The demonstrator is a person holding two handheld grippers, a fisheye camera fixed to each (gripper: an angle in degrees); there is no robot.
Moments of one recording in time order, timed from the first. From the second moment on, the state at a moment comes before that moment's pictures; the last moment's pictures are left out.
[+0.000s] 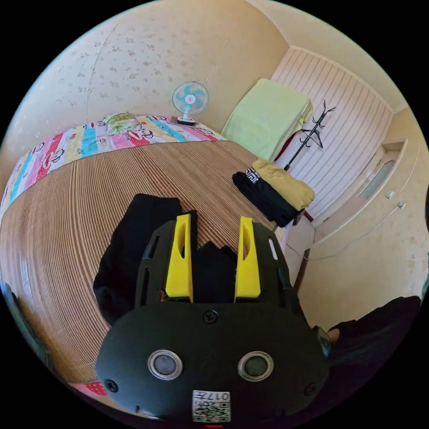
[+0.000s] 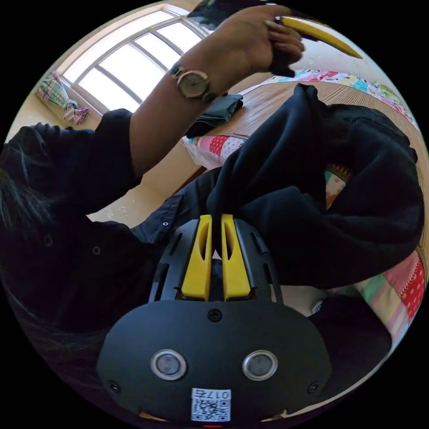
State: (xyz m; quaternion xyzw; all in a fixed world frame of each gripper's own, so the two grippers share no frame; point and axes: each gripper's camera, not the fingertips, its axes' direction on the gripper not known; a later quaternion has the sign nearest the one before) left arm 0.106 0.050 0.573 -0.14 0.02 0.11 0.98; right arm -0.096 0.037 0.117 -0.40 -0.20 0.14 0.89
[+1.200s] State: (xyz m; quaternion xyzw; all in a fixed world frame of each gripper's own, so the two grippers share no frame) left arm 0.059 0.079 0.003 0.27 0.31 0.09 0.91; right arm 0.056 -0.064 0.037 0.01 -0.16 0.33 0.93
